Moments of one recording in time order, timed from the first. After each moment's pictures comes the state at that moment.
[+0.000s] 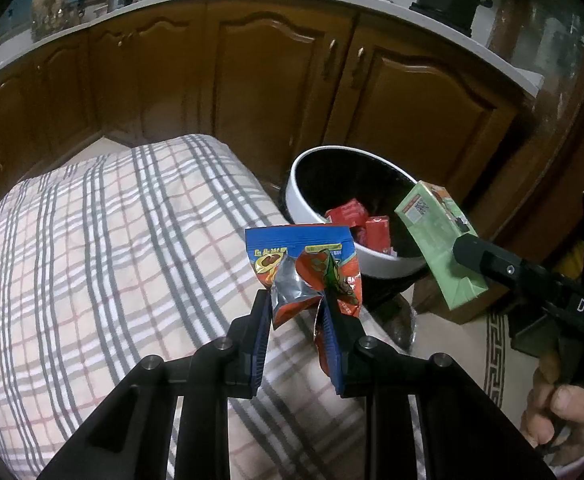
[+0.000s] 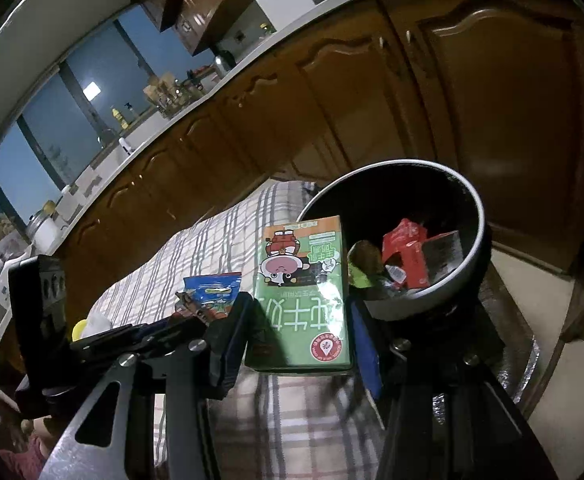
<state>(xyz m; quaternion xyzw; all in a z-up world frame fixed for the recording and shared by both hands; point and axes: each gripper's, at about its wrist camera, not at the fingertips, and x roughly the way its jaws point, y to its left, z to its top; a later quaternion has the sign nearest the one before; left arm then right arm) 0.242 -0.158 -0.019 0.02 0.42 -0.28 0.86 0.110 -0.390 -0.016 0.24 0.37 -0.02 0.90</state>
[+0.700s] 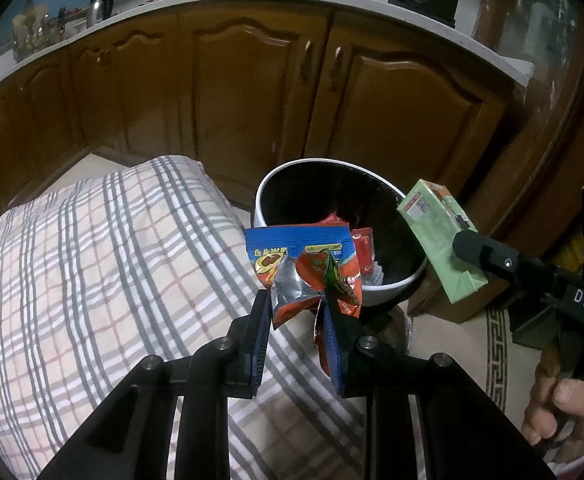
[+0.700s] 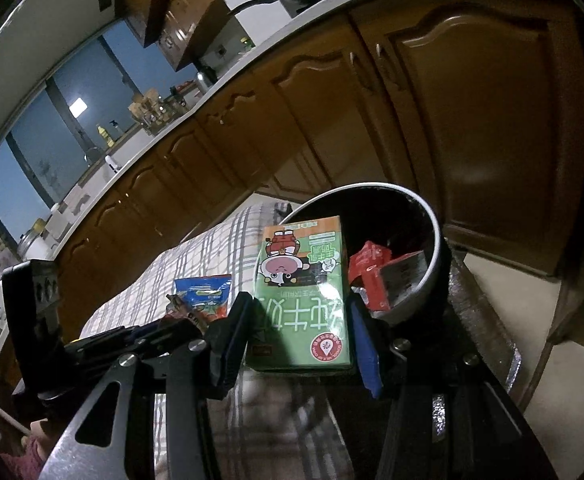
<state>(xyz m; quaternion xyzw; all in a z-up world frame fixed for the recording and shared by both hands) 0.257 -0.195 -0.014 0.05 0.41 -0.30 0.86 0.099 -0.417 -0.010 0.25 0.36 -0.05 0.90</state>
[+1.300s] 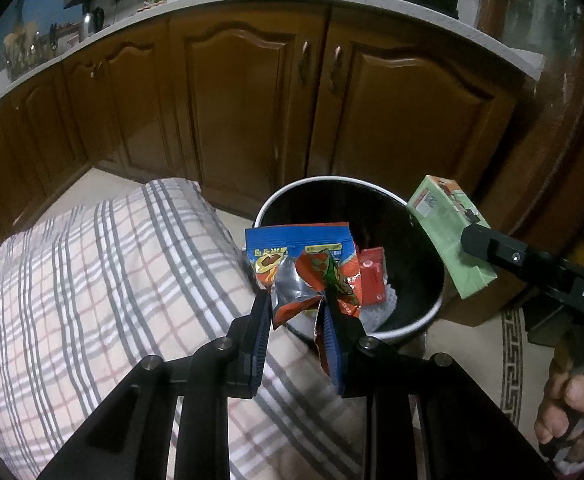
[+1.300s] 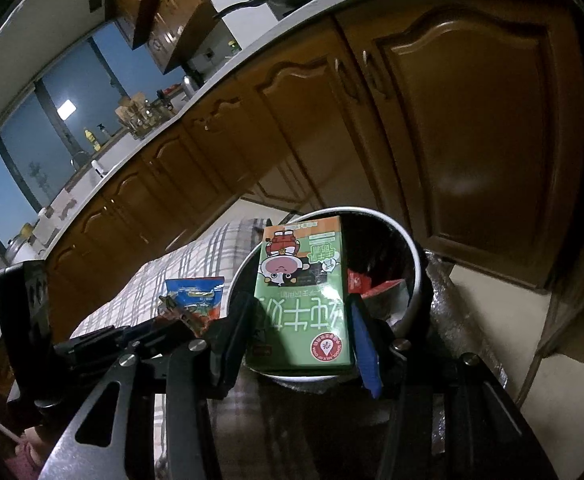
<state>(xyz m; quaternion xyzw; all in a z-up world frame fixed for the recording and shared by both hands) 0.289 -0.229 -0.014 0.08 0.40 -0.29 0.86 0.122 -0.440 -0.008 0.24 0.36 -0.07 0.90</state>
